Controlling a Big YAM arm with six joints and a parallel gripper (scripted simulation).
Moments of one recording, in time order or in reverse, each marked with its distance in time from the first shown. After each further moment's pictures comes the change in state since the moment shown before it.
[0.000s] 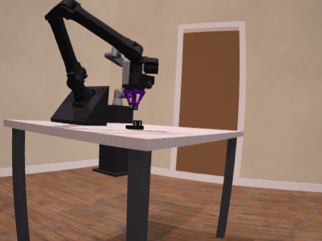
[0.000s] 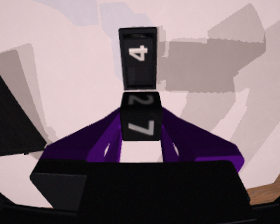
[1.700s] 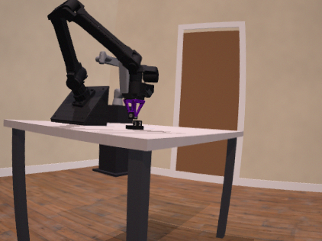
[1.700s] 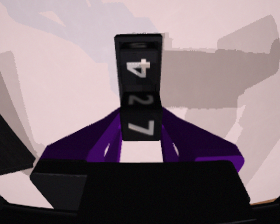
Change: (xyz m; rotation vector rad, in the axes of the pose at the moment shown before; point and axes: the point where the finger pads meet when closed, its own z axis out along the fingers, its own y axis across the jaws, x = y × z) arm -0.002 0.000 0.040 -0.003 -0.001 -0.017
